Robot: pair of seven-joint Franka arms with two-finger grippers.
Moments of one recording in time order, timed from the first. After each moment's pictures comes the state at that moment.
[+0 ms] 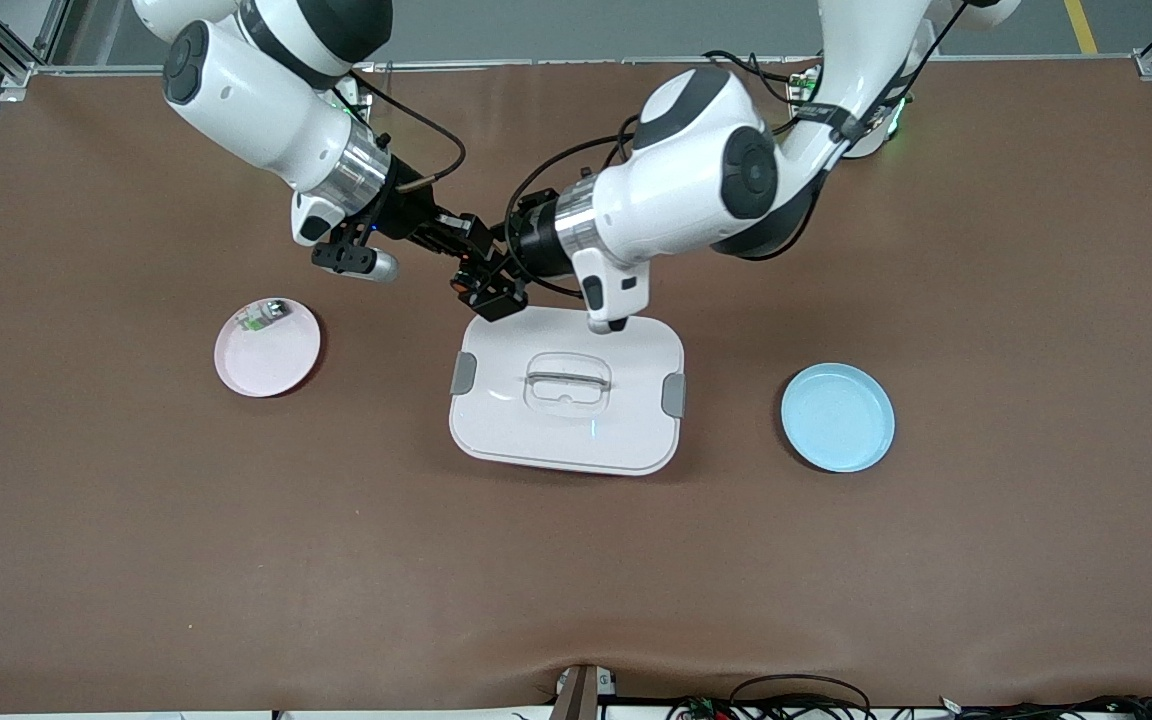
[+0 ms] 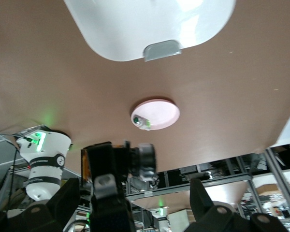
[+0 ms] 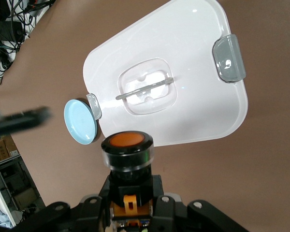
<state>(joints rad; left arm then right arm) -0.45 0.51 -0.36 -1.28 -0.61 2.17 -1.71 0.57 -0.04 0.00 -2.02 0.62 2.28 0.63</state>
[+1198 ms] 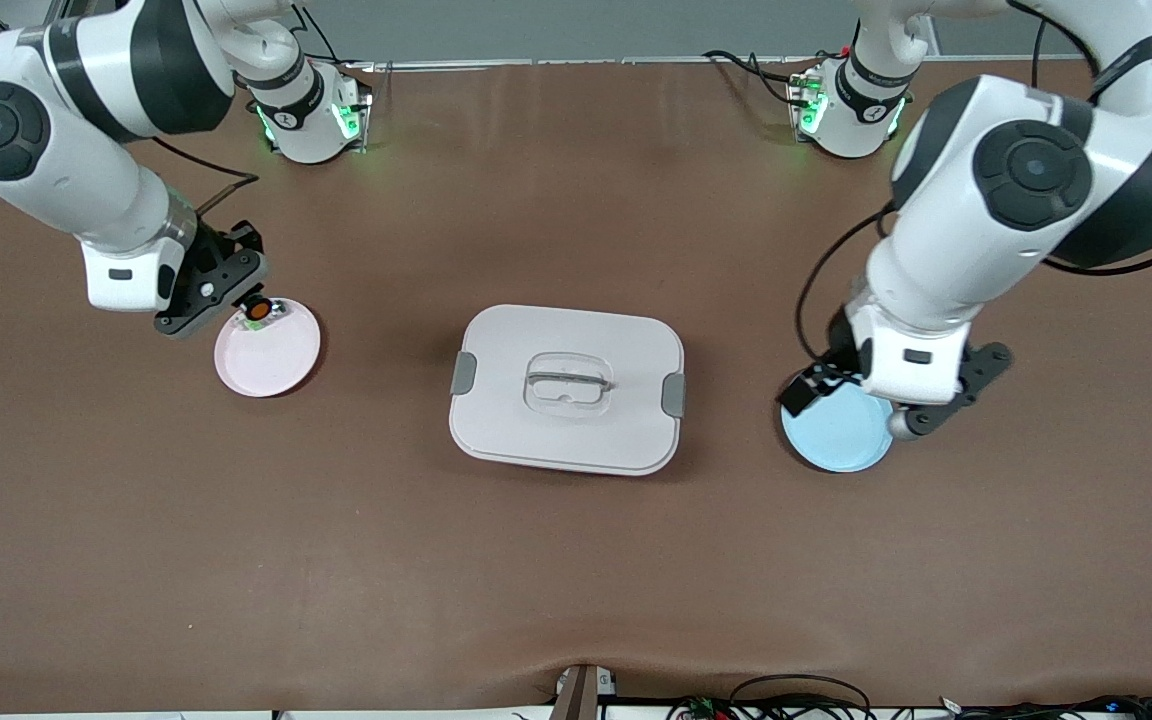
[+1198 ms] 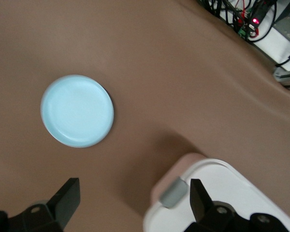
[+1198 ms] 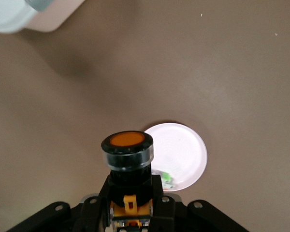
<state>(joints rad) -0.10 0.39 -0.35 -1.28 0.17 1.72 -0.98 0.21 -0.04 -0.03 -1.97 -0.02 1.83 -0.62</state>
